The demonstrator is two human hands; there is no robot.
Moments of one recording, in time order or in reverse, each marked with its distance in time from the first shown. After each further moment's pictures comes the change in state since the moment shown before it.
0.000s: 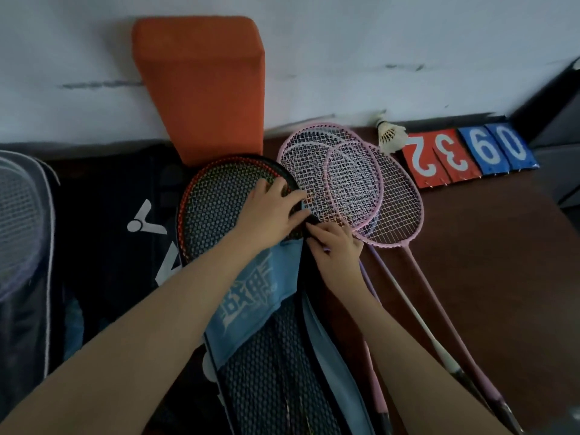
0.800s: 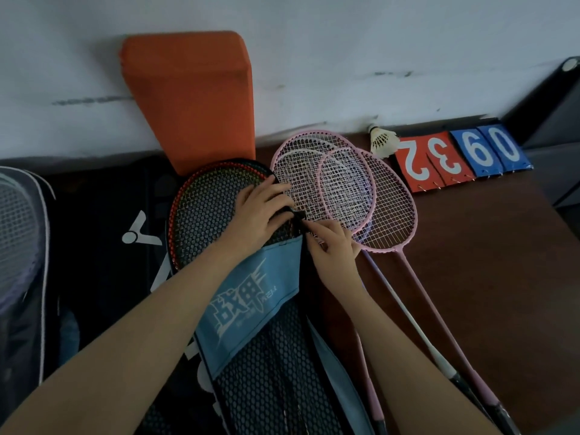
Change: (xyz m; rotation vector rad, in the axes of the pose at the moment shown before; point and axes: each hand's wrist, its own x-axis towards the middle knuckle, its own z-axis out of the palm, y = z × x) left_hand -0.003 -0.016 0.003 -0.348 0.148 0.135; right_hand 0.011 -0.006 -0.009 0.174 -0.012 0.105
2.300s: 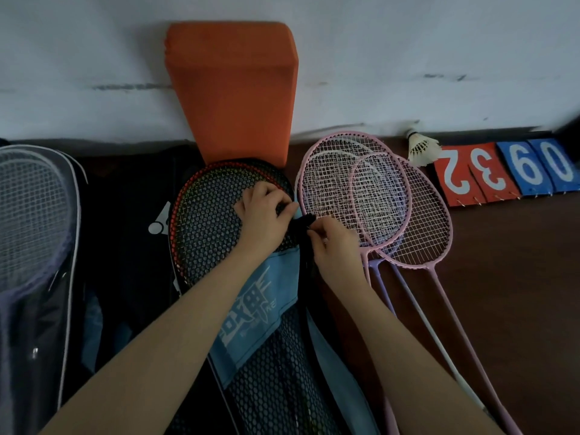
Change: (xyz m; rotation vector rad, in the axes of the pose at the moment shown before) left_hand -0.004 -0.002 -0.006 -0.063 0.212 -0.558; right_hand 0.022 -0.019 0.028 -0.058 0.006 -0.270
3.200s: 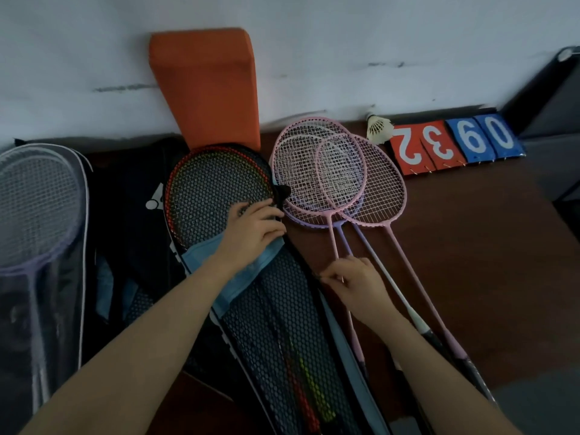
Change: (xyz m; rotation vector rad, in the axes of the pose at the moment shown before) left_hand -0.081 -0.004 -0.011 0.241 -0.221 0.520; right_hand -0.128 0.031 -0.092 -0.111 -0.260 -0.070
